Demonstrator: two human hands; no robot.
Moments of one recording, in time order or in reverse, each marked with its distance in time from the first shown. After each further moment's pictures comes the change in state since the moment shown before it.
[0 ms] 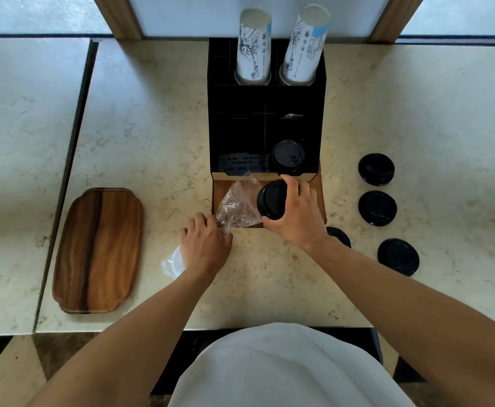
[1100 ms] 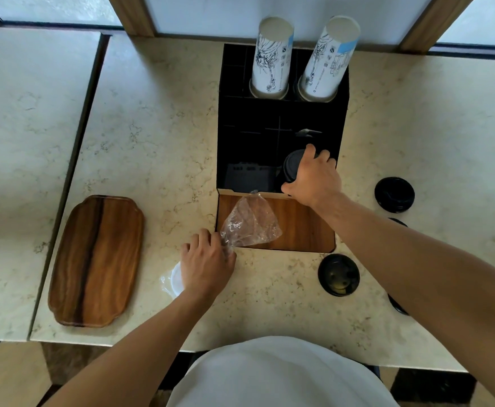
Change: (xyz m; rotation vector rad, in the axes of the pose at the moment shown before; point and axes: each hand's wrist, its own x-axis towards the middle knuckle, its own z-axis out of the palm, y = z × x) left_hand 0.006 0.003 -0.001 0.053 -0.027 -0.009; right_hand 0.133 -0.007 -0.032 -0.280 -0.114 0.135
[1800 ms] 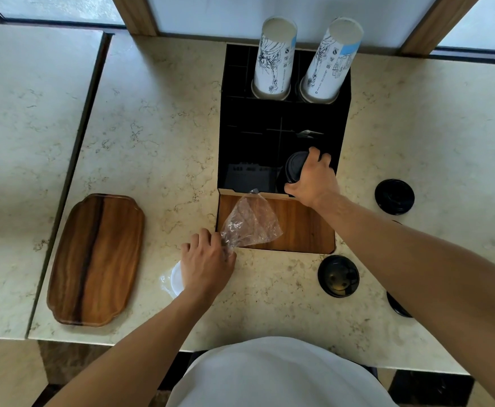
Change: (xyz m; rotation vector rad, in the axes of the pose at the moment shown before) left_hand 0.000 -0.001 0.003 -0.021 -0.002 -0.011; right_hand 0.000 0.000 0.002 0.146 -0.045 0.054
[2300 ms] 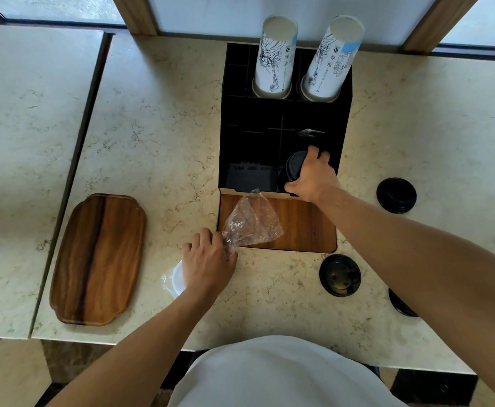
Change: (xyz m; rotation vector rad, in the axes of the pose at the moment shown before) left_hand 0.000 -0.001 0.002 0.009 0.015 0.007; right_hand 0.005 -0.003 -0.005 -0.011 -0.080 0.013
